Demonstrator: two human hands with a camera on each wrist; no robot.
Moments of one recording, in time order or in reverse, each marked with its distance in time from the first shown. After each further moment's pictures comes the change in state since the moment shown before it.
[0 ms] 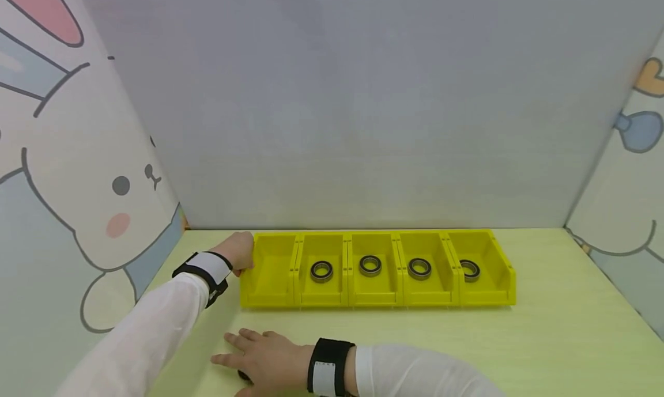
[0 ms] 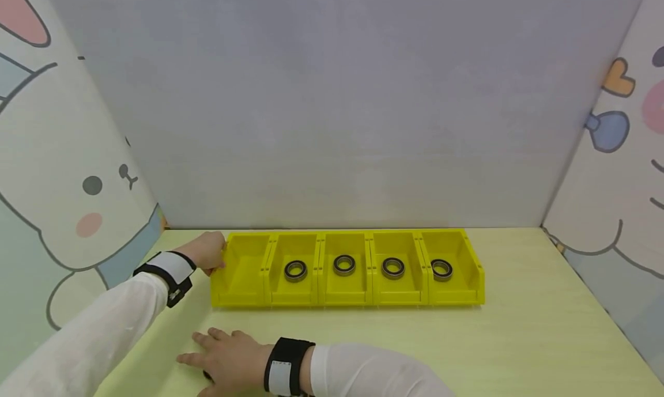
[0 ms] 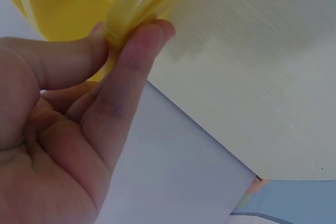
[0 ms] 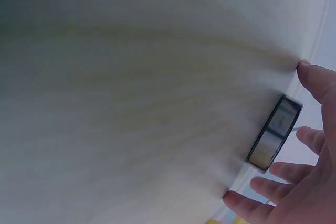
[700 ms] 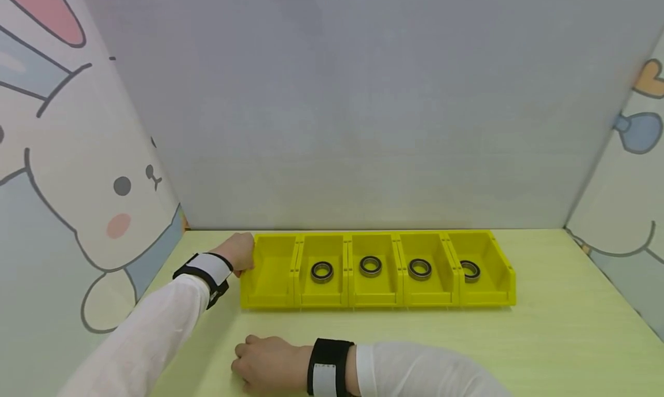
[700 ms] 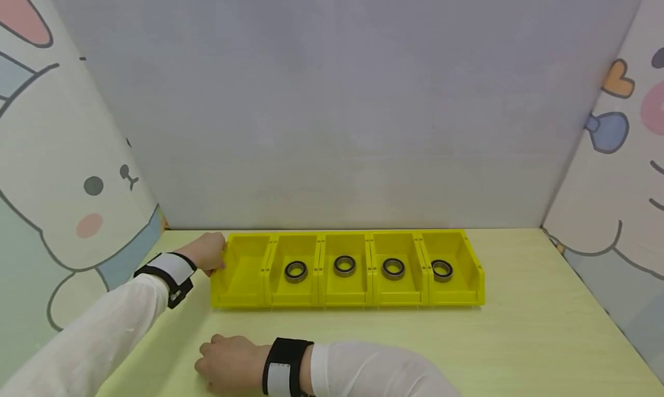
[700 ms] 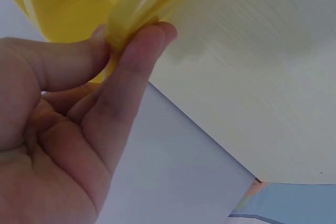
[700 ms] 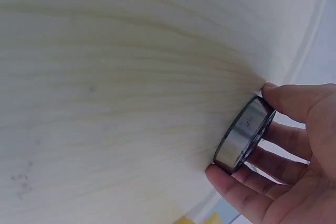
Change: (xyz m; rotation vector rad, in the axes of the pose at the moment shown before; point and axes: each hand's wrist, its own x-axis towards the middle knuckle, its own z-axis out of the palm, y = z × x) left_hand -0.002 0.001 0.002 -0.001 0.015 0.000; right_hand -0.005 -0.008 -0.014 -0.066 0.016 -0.031
